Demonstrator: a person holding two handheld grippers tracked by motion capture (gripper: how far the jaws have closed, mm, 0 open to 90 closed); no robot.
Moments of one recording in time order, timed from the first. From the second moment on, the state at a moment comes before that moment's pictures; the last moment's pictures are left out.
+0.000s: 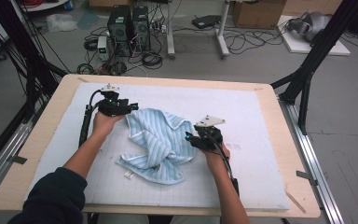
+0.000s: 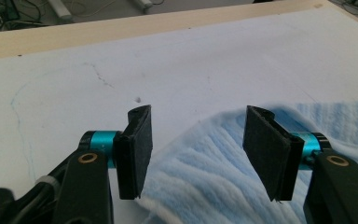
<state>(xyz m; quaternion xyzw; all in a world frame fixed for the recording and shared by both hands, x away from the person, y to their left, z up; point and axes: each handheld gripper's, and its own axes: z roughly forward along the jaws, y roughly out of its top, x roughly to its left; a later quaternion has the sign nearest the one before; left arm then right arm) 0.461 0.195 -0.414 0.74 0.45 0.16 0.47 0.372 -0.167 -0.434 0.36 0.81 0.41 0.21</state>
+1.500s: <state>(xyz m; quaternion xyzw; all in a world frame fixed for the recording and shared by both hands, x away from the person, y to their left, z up) 0.415 0.175 -0.448 0.82 0.37 0.12 0.42 0.366 -0.170 -0.445 0.40 0.83 0.35 0.16</state>
